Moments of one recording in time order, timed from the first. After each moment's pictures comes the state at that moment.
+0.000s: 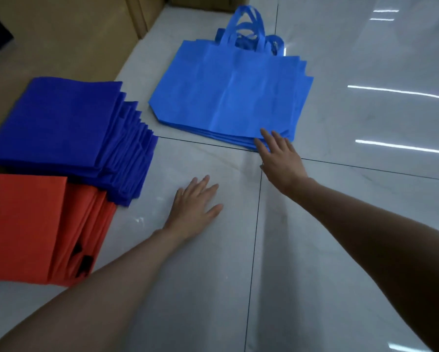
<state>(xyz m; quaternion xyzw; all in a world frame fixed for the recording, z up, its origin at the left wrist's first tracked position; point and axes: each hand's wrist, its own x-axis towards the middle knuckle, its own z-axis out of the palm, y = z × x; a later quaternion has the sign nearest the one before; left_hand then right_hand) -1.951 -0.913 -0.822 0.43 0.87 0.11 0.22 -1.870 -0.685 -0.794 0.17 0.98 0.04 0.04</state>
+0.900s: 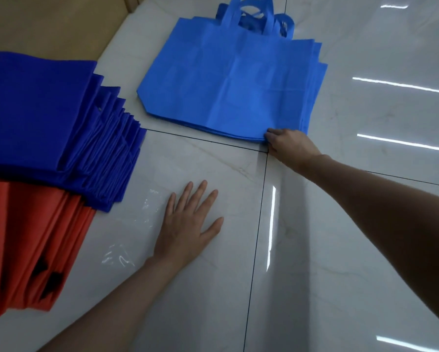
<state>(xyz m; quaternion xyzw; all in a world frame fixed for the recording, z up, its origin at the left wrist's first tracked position) -1.939 -0.914 -0.863 0.44 0.89 0.09 0.06 -1.915 -0.615 -0.825 0.11 0.99 0.02 0.01</state>
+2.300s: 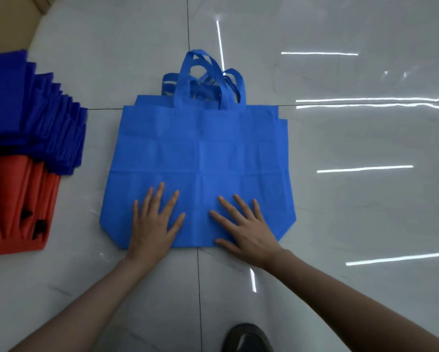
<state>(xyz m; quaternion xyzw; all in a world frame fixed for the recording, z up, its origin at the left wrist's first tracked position) -1.816 -0.994 -0.831 0.49 0.86 0.11 0.06 -1.621 -0.856 -0.824 0.19 0.98 -0.08 0.02</state>
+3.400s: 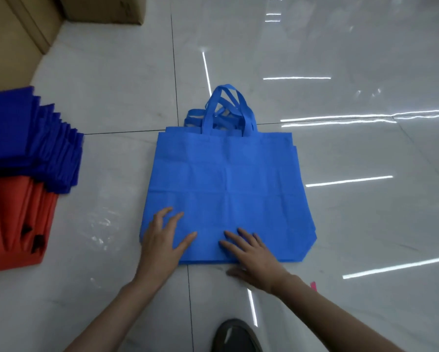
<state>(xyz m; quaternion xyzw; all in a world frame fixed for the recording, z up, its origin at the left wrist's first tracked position) -1.768 -0.994 -0.791 0.46 0.83 0.28 0.13 -1.559 -0.869 -0.812 0.20 0.96 -0.15 0.12</state>
